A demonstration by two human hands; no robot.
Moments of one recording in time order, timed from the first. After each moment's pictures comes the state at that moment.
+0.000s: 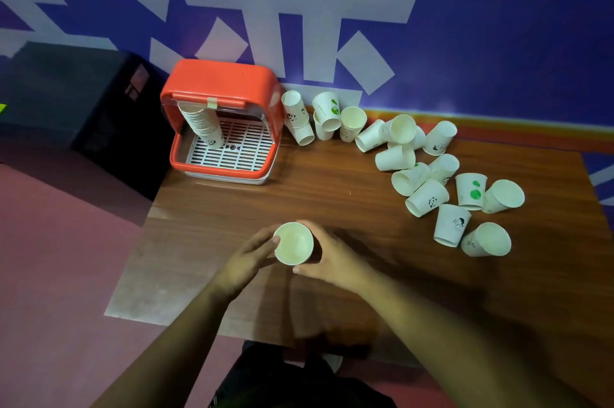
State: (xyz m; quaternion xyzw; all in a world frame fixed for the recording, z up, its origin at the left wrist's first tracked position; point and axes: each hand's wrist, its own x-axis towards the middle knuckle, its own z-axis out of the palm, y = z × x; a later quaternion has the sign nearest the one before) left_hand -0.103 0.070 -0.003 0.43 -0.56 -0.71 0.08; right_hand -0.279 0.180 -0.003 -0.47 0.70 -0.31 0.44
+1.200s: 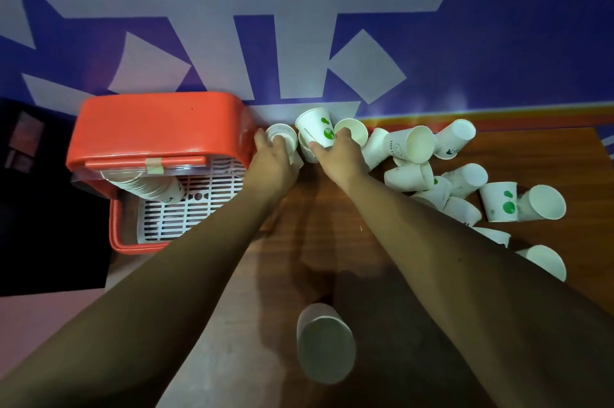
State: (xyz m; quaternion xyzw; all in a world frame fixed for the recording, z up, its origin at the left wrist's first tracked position) left_hand -0.329 -0.154 -0.028 0.38 -0.89 -0.27 0.00; right_hand -0.444 -0.069 -0.033 -0.19 0.91 -0.27 0.25
